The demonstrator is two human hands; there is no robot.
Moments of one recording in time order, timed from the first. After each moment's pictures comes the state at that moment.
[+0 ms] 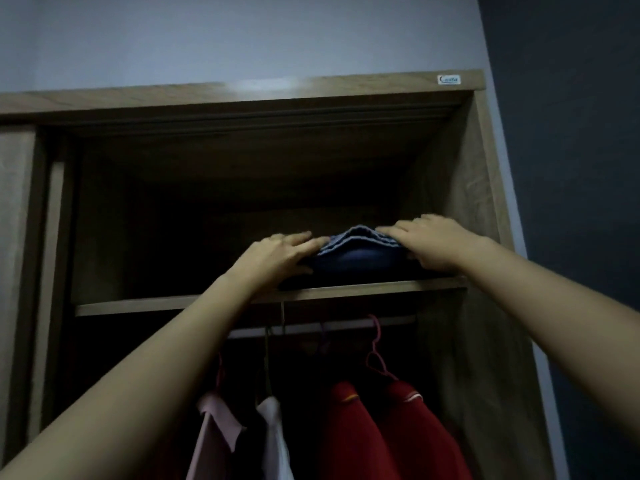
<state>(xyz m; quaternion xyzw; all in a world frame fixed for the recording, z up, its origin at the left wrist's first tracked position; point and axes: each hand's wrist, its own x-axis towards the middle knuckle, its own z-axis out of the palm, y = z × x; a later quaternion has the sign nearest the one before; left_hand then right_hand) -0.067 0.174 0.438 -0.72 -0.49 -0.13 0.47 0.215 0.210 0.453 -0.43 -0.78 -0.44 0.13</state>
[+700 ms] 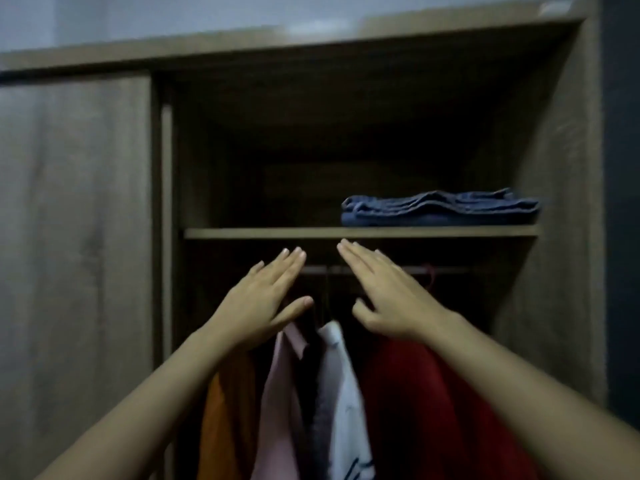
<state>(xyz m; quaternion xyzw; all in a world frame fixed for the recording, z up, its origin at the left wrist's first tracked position) -0.149 0.061 0.295 -0.73 -0.54 -0.26 0.33 0.075 0.122 0.311 -0.23 -0.89 -0.19 0.33</state>
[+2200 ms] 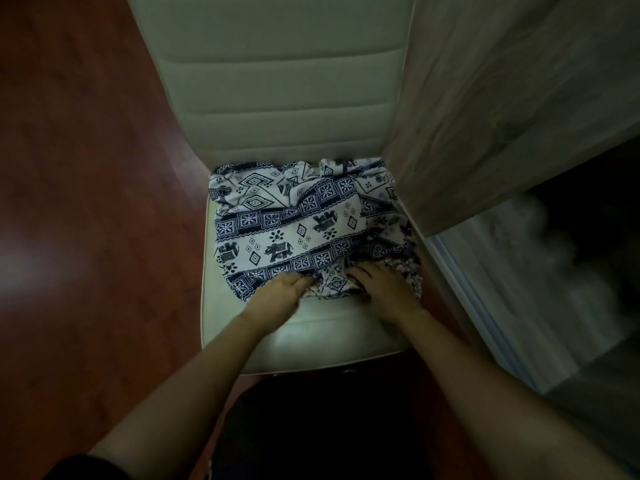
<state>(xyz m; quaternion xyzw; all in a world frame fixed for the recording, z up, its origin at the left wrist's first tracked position) -0.222 -0.413 -0.563 -0.34 -0.88 -0.08 -0.32 -0.169 -0.188 -0.562 0.04 -0.95 0.11 -0.29</state>
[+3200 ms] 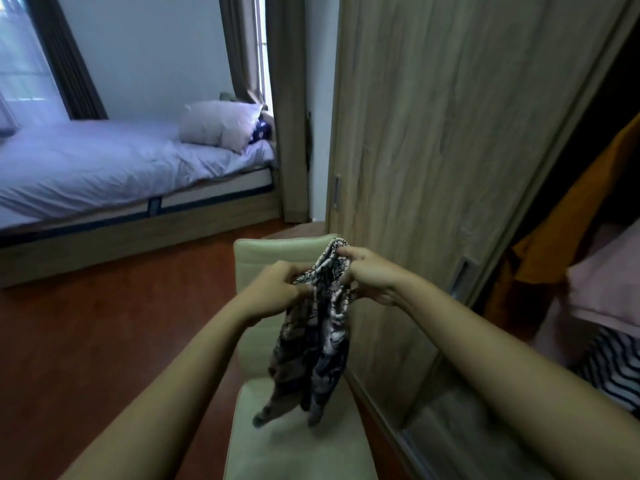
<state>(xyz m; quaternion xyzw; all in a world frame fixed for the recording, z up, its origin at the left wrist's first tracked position) -0.250 -0.396 -0.005 -0.30 -0.84 -0.44 -0.13 -0.211 -0.217 0.023 -0.11 -0.77 0.62 -0.11</state>
